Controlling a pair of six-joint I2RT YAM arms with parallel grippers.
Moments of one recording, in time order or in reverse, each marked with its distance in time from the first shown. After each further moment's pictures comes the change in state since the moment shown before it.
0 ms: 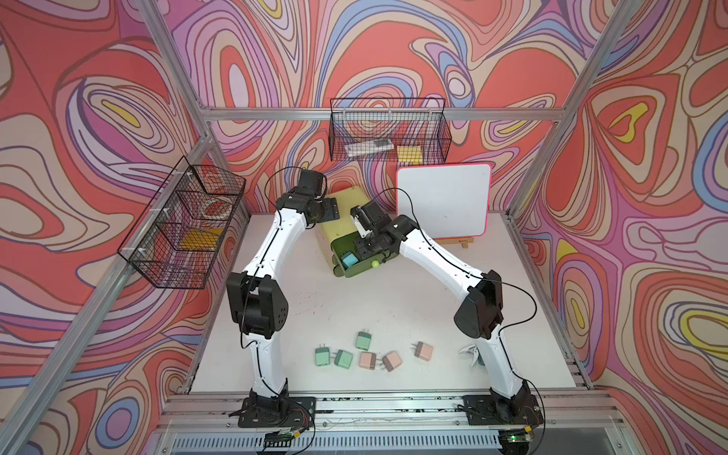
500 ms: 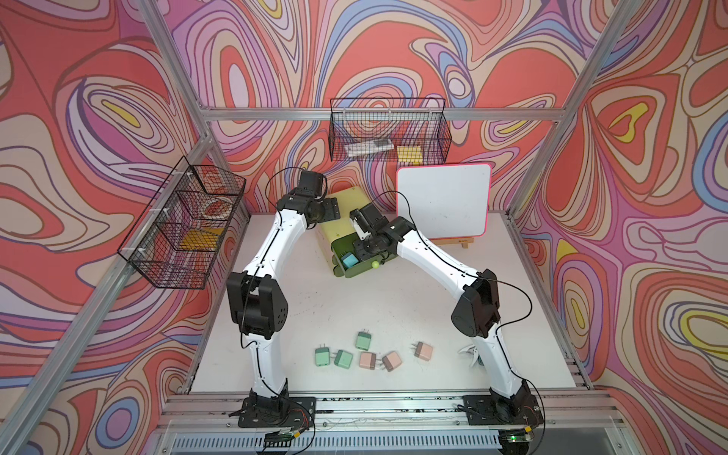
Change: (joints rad) left arm 0.000 -0.003 -0.023 0.041 0.012 0.000; right arm -0.002 0.026 0.000 0.005 -0.001 0.001
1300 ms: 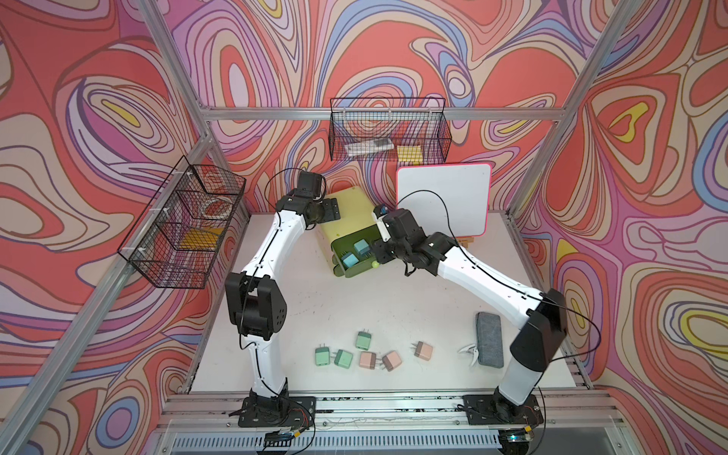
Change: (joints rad) left arm 0.006 -0.015 -0.029 0.021 0.038 0.000; right arm 0.013 -0.553 -0.675 0.428 0.067 0.024
